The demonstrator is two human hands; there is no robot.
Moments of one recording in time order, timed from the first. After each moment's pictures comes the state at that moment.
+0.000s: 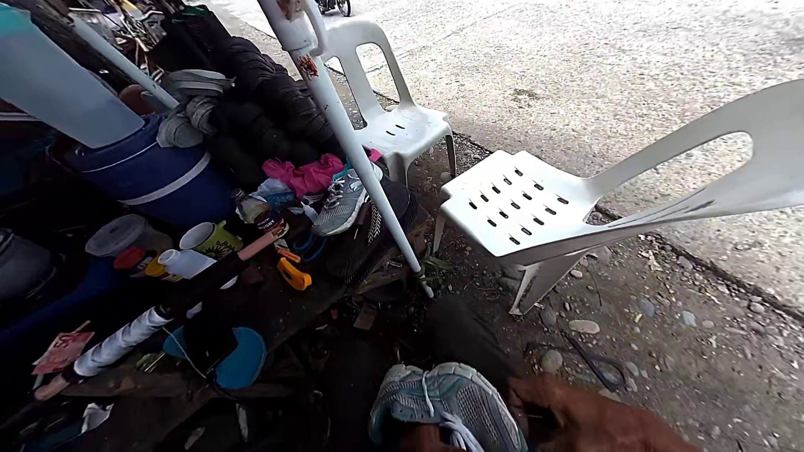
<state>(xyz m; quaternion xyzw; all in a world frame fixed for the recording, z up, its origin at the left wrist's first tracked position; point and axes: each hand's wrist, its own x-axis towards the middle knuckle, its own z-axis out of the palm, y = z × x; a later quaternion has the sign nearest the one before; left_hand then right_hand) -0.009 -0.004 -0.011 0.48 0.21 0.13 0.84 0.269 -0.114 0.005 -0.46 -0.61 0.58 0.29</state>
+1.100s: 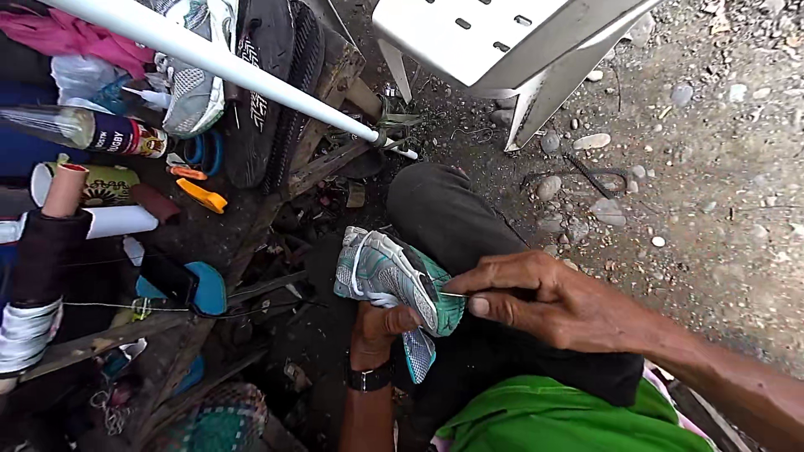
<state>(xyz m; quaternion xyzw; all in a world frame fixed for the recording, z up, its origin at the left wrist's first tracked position) -0.002 0.016 -0.017 0.45 0.19 0.25 0.83 0.227 -0.122 -0.002 -0.45 -0.48 0.52 0.54</state>
